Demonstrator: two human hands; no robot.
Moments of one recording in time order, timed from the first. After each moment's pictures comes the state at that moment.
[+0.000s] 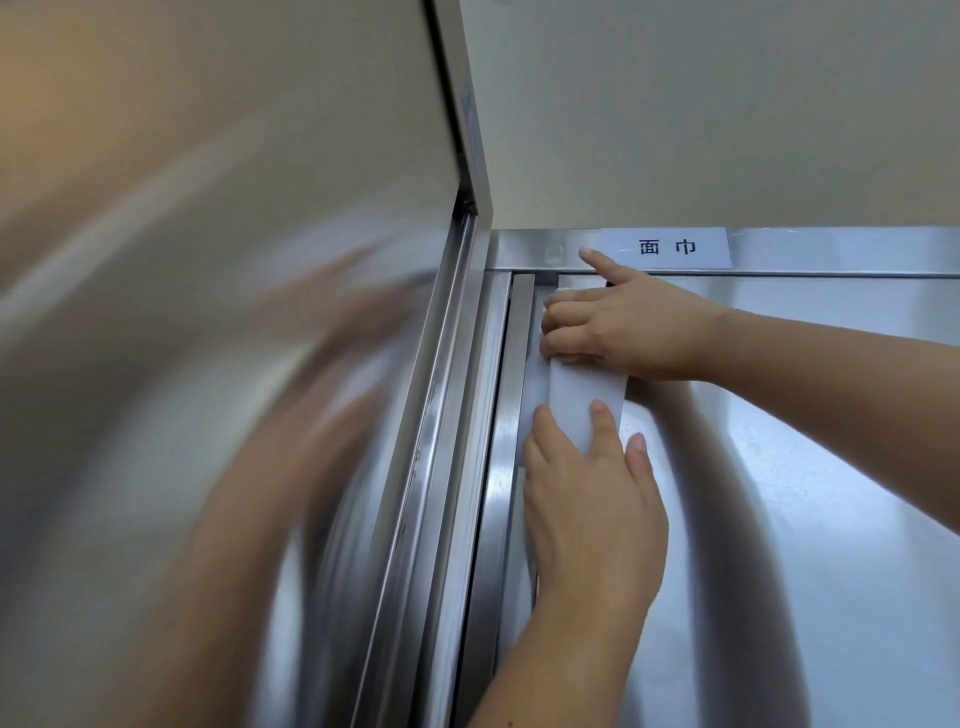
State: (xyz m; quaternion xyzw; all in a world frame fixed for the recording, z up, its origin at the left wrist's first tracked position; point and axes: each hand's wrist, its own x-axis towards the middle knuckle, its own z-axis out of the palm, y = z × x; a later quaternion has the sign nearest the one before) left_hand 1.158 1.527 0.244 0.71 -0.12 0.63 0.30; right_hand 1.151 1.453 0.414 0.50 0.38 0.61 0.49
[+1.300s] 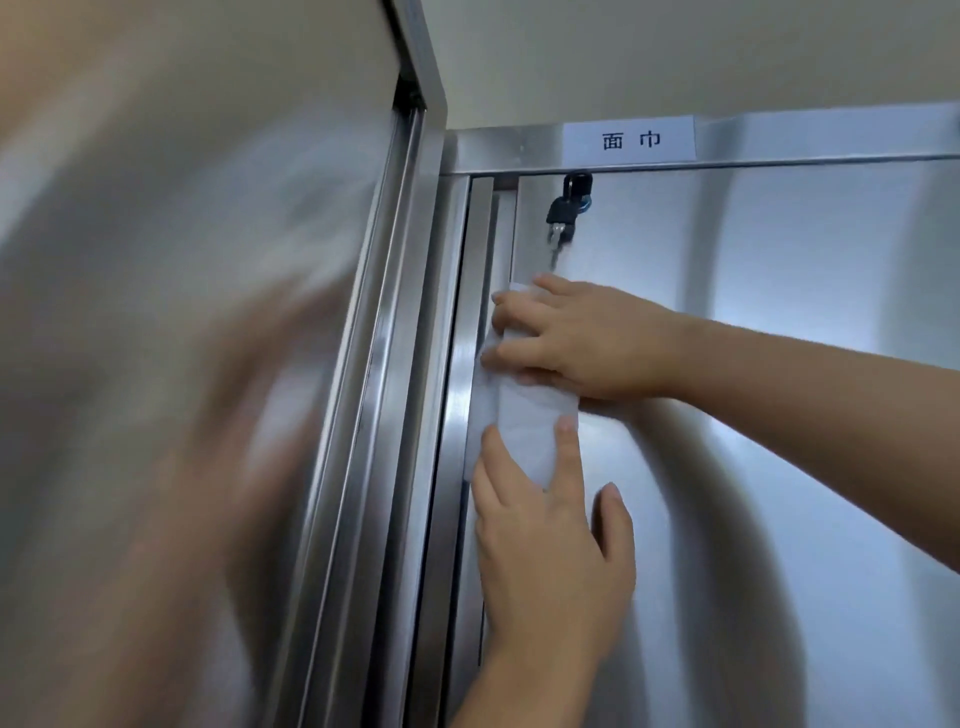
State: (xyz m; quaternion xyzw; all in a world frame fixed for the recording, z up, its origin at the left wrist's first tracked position) left_hand 1.165 1.520 0.152 0.70 -0.10 0.67 0.24; right_hand 1.162 1.448 0.333 0.56 0.43 0.57 0.42
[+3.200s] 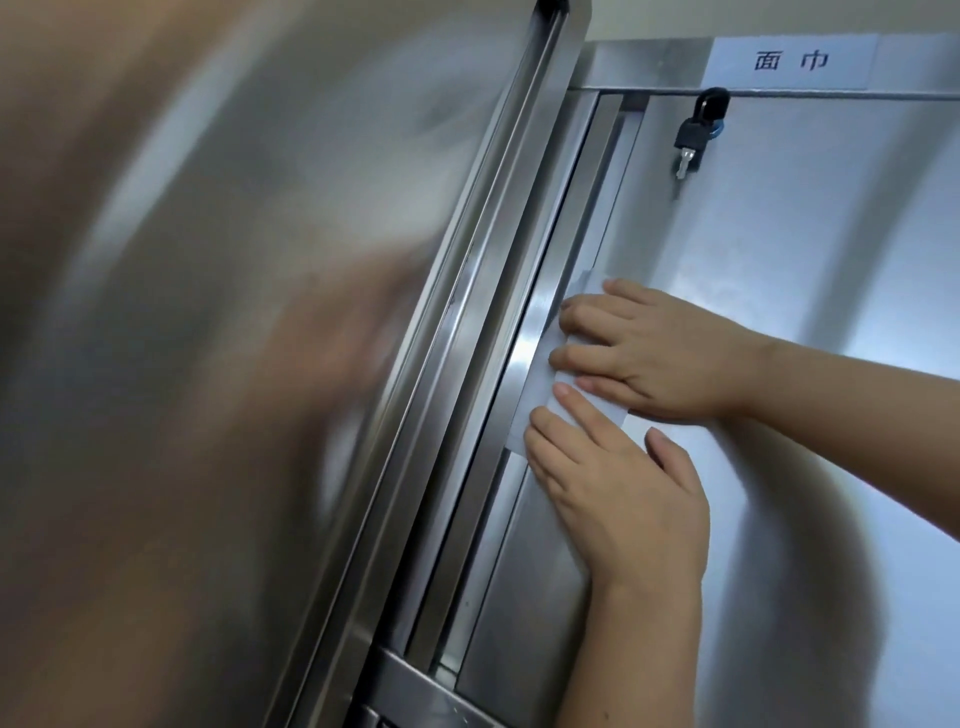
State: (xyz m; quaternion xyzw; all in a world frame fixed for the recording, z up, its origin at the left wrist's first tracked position) left_hand 1.155 1.465 0.138 0.70 0.14 0.60 0.37; right_hand 1.166 1.442 0.277 0.55 0.54 0.50 0.40
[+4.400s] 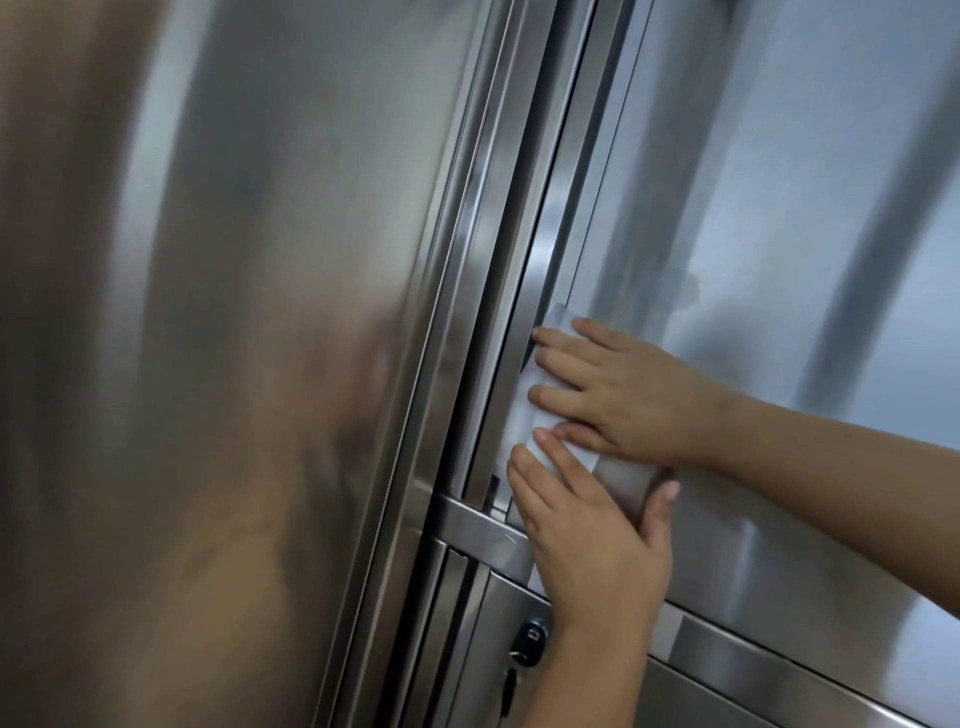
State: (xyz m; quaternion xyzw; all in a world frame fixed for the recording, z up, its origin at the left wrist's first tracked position) left_hand 1.132 1.472 0.003 0.80 0.13 0.49 0.32; right_hand 1.173 1.441 0.139 0.59 0.55 0.49 0.34
